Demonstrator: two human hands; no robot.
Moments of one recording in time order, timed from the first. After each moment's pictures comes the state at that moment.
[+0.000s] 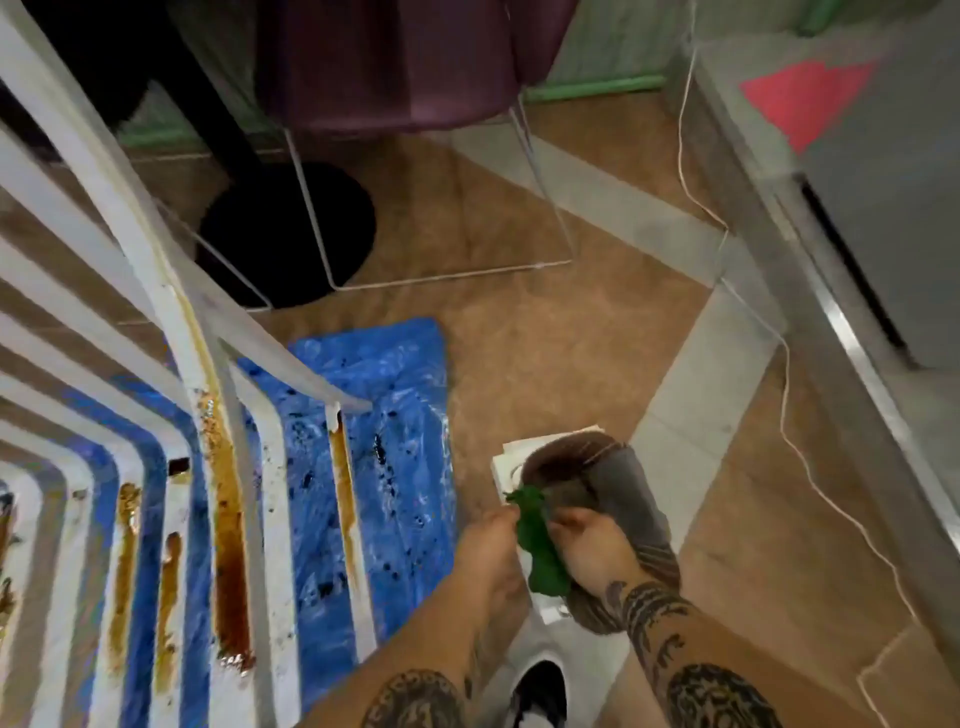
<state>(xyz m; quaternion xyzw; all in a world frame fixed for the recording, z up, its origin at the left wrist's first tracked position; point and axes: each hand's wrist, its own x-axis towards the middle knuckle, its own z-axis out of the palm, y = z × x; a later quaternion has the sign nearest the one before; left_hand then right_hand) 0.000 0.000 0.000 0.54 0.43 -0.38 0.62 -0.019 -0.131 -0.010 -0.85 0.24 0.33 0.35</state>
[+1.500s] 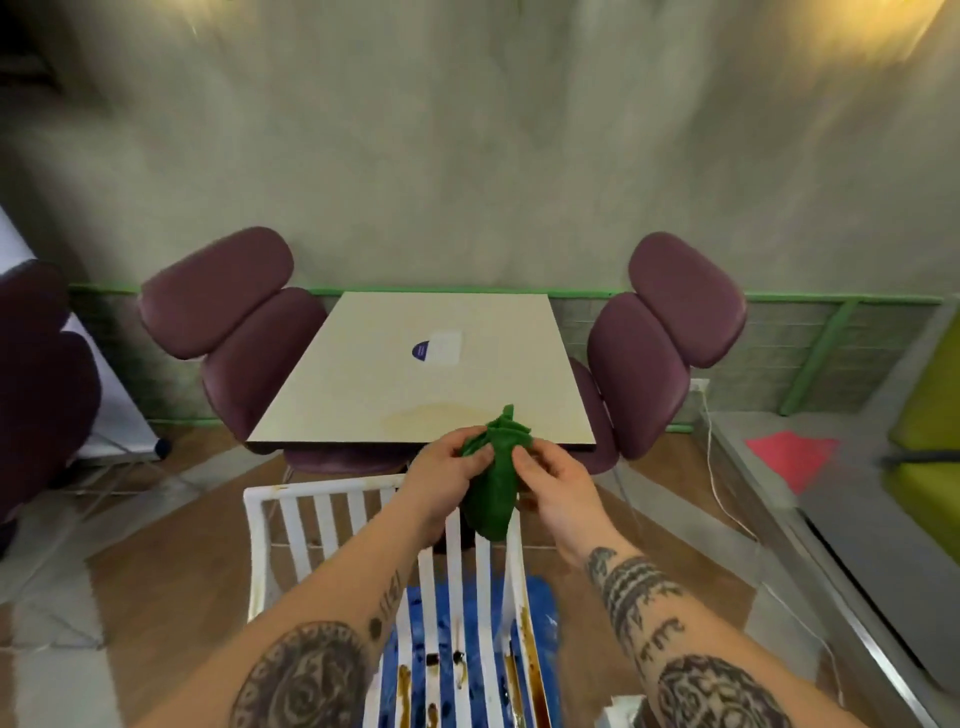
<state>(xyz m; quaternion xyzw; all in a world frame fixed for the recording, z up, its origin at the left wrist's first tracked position) 0.067 0.341 0.606 0.70 0.06 -0.08 0.71 0.047 0.184 0.601 -0.69 0.01 0.04 0.73</state>
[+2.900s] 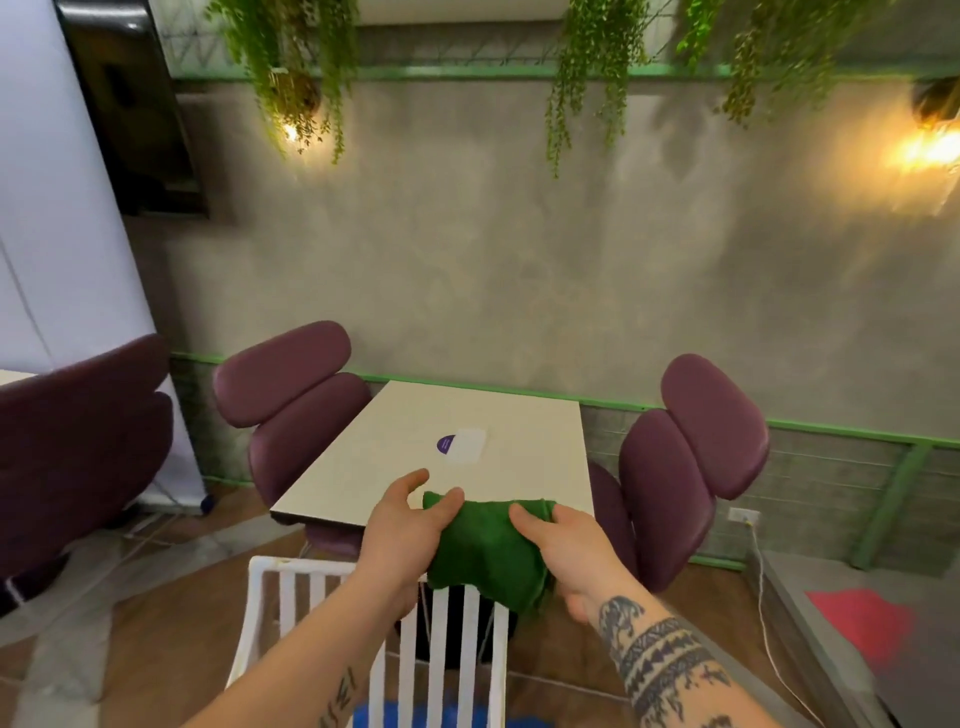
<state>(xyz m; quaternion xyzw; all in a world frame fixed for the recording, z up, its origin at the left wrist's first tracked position) 0.025 0.296 0.708 0.68 0.18 0.10 0.71 0.071 0.125 0.688 -0.66 0.01 0.13 0.74</state>
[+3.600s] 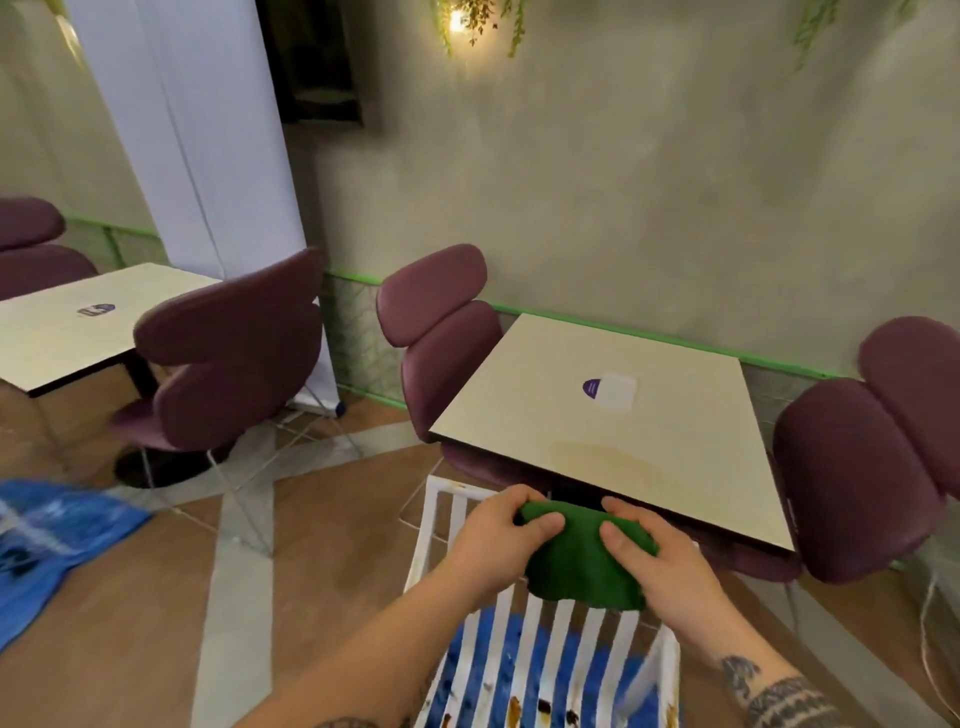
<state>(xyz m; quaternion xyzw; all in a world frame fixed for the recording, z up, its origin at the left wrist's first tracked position) -0.007 0.491 0.624 0.79 0.11 0.00 0.60 0.039 0.291 0.620 -0.81 -0.10 0.15 0.57</state>
